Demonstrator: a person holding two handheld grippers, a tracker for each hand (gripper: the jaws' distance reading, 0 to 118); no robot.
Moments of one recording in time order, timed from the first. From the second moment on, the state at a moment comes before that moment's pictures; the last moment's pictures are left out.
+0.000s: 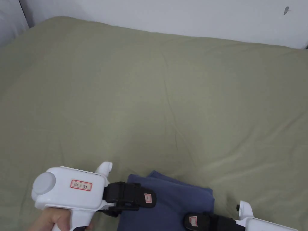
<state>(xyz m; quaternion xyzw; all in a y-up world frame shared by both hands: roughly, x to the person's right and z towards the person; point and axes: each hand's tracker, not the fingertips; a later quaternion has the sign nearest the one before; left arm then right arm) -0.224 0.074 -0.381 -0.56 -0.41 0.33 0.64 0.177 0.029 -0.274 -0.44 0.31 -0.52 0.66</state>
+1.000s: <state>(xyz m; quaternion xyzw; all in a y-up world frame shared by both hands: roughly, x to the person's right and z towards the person) -0.525 0.191 -0.483 -0.56 -0.11 0.20 0.80 0.228 0.101 -0.283 -0.35 0.23 -0.48 0.77</state>
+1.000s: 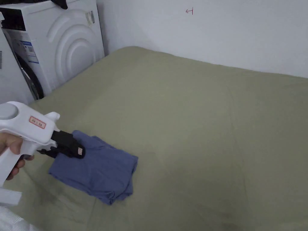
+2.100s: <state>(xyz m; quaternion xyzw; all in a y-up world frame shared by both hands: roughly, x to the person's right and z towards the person) -0.097 0.343 -0.278 -0.10 -0.10 0.00 0.99 0.176 0.346 -0.204 -0.01 -0.12 0.07 0.99</state>
